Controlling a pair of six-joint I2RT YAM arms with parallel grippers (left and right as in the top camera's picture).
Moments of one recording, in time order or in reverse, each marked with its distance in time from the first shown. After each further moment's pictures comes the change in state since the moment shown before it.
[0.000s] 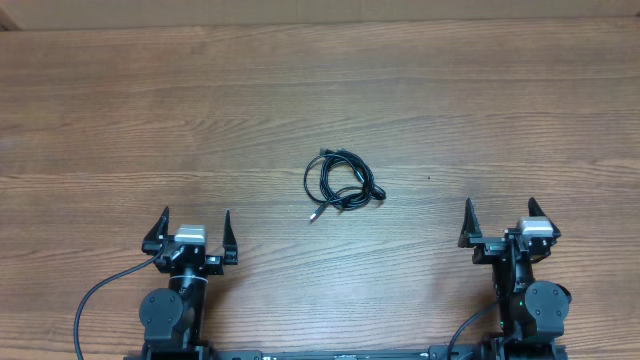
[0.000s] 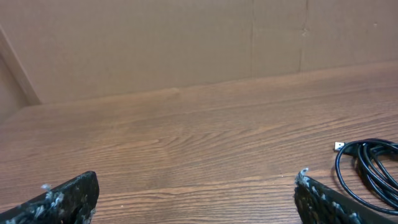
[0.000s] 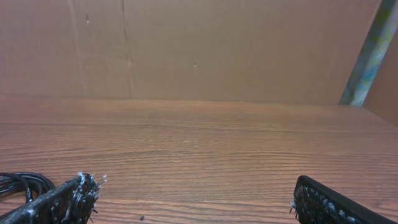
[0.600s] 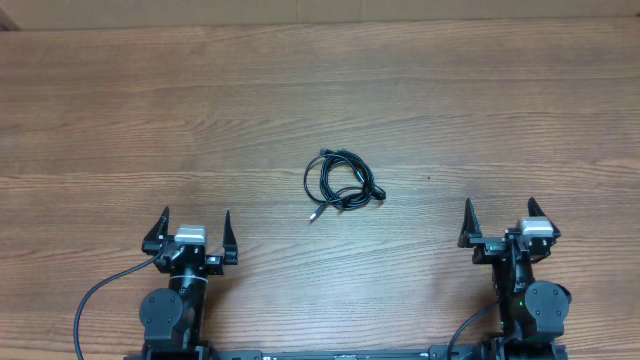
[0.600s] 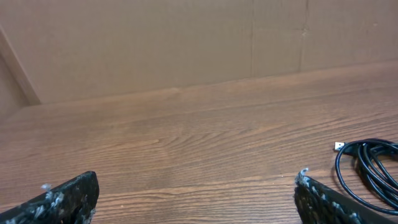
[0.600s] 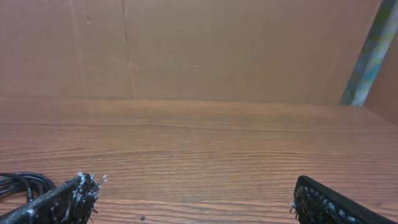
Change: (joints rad) left arm 0.000 0.000 0.000 0.000 0.000 0.000; right arm 0.000 0.000 0.000 0.000 -0.004 0.011
